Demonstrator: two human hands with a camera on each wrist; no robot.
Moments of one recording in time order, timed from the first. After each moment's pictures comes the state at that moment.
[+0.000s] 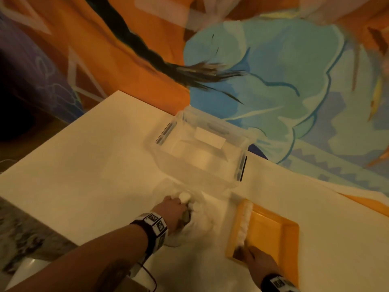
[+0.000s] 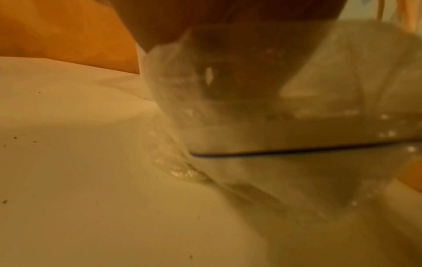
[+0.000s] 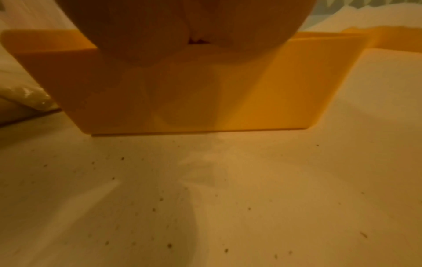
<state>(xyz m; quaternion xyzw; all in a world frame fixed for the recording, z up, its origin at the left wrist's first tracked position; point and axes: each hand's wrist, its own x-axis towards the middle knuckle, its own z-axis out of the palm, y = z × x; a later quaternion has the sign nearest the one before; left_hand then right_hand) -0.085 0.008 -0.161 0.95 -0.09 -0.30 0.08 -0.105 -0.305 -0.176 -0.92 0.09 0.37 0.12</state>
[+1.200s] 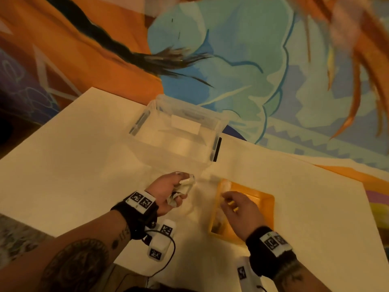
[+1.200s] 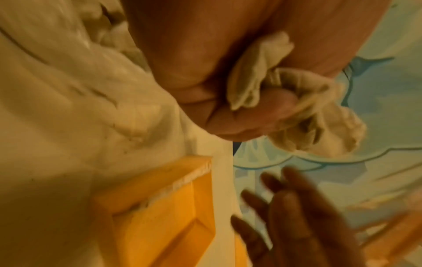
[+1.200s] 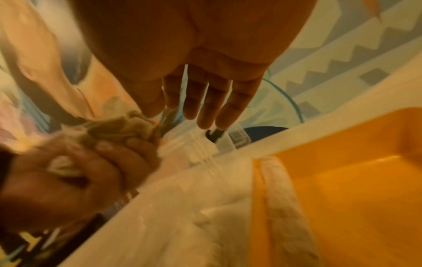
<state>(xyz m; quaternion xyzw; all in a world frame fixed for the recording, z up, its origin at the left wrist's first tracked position) -0.081 -0.050 -0.087 0.45 0.29 -0.25 0.81 -0.095 -0.289 -0.084 -0.94 -0.05 0.15 0.31</state>
